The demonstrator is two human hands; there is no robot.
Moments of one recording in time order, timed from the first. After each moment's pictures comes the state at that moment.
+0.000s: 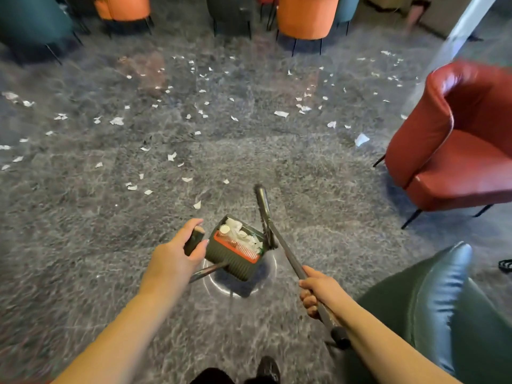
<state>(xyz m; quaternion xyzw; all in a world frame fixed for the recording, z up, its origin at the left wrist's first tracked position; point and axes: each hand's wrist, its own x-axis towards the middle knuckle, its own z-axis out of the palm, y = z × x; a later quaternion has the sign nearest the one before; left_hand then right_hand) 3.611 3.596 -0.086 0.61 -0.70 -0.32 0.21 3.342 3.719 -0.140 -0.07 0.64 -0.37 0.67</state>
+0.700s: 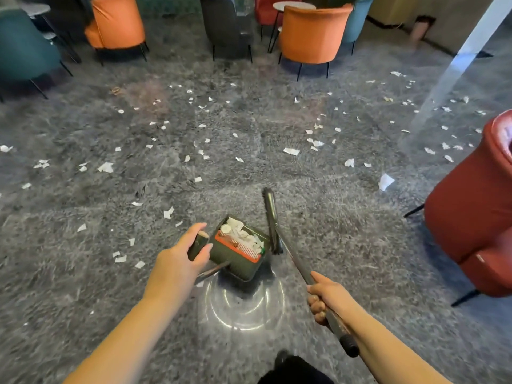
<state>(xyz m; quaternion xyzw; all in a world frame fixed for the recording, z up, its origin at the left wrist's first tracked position) 3.513 3.145 -0.080 0.59 -0.71 -0.33 0.22 3.240 3.280 -0.128 -0.03 0.66 -0.39 0.64</state>
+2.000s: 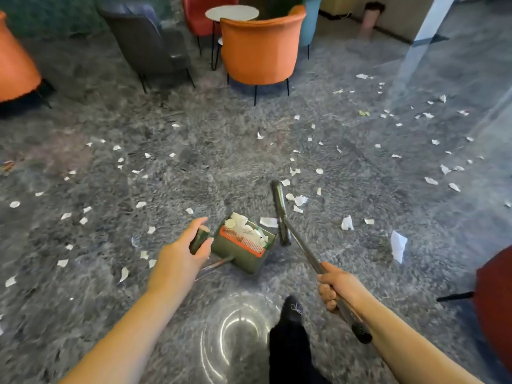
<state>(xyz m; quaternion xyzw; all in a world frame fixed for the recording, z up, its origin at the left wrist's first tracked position) 3.068 2.417 -0.094 0.50 -0.79 -0.32 0.16 2.817 2.618 -0.138 0.04 0.63 -0.48 0.61</state>
